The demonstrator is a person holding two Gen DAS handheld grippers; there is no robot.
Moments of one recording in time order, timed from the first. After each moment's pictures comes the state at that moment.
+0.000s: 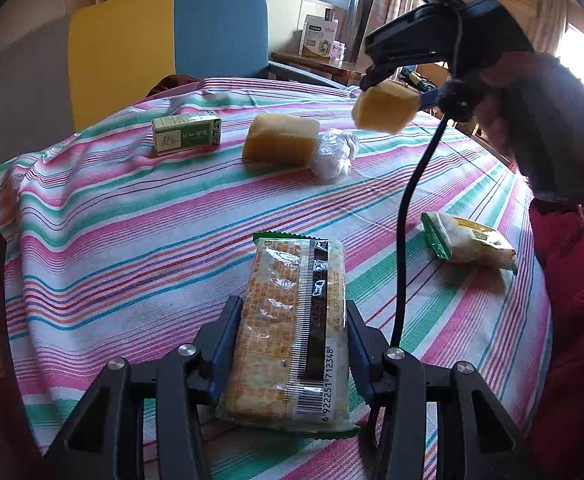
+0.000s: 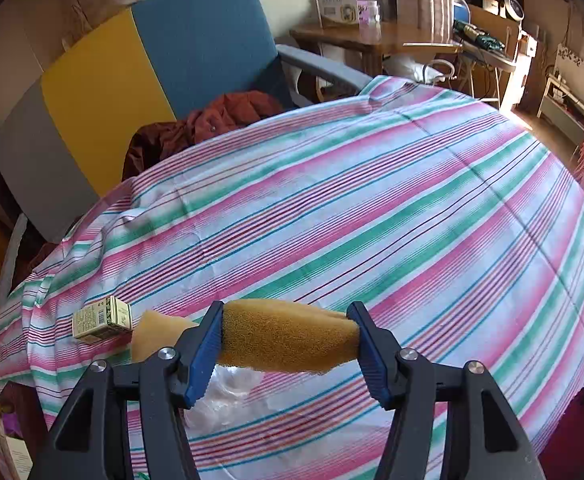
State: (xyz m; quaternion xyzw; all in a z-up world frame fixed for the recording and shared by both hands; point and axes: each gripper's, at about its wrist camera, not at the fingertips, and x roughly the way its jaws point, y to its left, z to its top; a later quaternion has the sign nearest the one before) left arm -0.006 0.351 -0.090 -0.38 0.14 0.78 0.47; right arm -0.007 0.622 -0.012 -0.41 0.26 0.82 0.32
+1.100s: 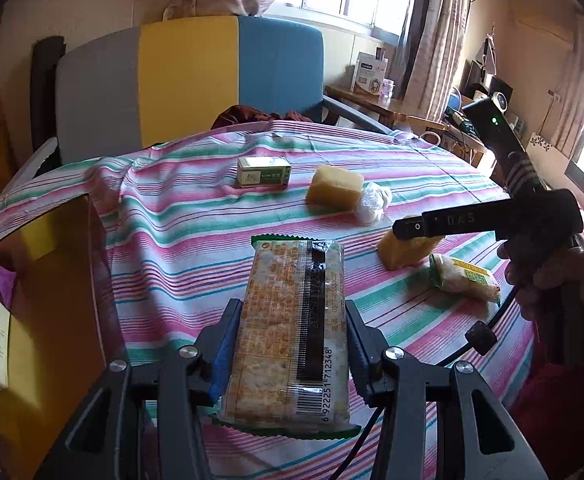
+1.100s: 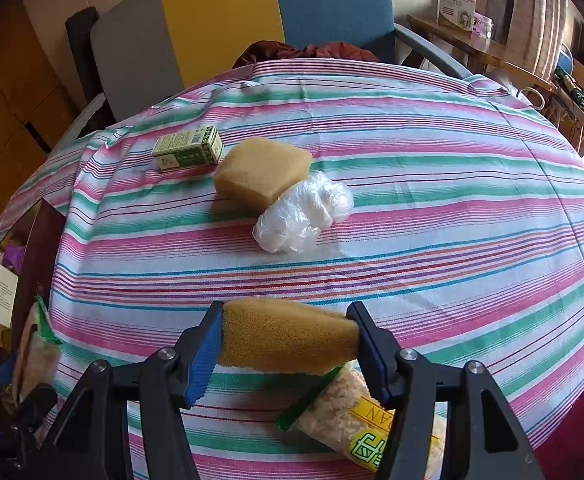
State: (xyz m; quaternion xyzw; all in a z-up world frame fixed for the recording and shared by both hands) left arm 0.011 0.278 -0.025 -0.36 0.09 0.84 0.39; right arm 0.030 0.530 -0.047 -0.49 0.16 0.85 0.15
